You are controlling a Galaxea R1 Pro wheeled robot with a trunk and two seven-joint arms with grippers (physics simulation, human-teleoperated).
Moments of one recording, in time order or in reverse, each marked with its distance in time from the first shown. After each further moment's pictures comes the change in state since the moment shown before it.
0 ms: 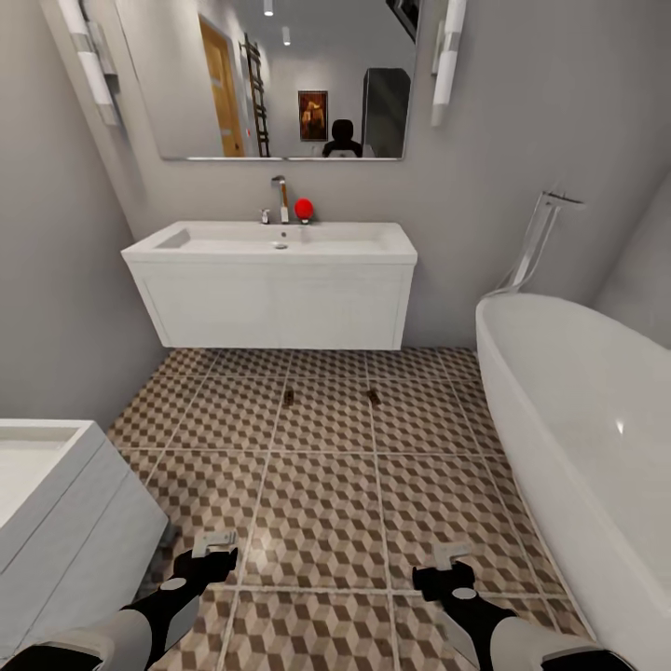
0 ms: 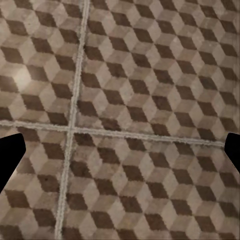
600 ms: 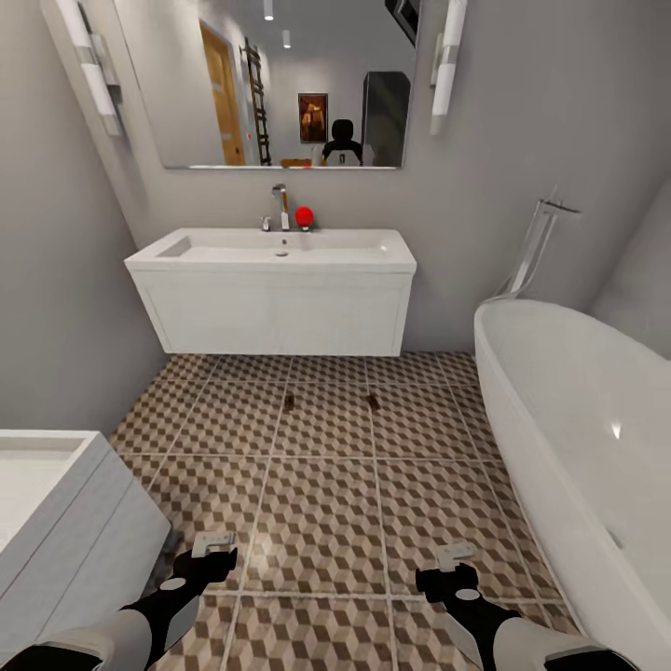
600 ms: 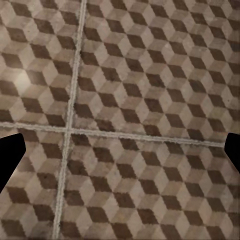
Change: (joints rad) left arm 0.000 0.001 0.000 0.000 0.000 0.000 0.000; right arm 0.000 -0.010 0.000 0.005 -0.001 0.001 0.003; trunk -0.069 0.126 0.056
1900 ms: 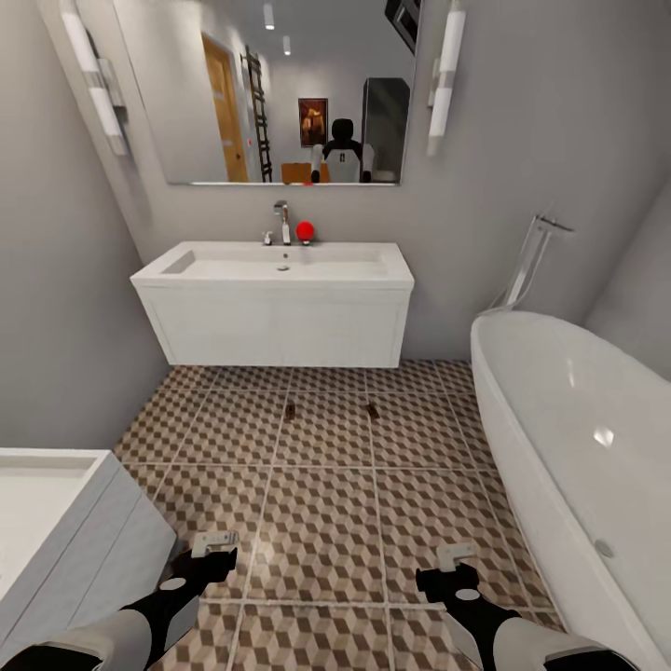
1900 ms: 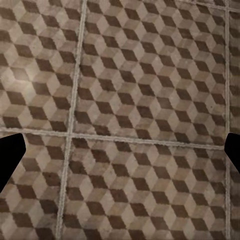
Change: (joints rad) left arm 0.000 0.000 0.000 0.000 0.000 0.000 0.000; right arm 0.000 0.000 0.000 0.000 -0.002 0.000 -0.006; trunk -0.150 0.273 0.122
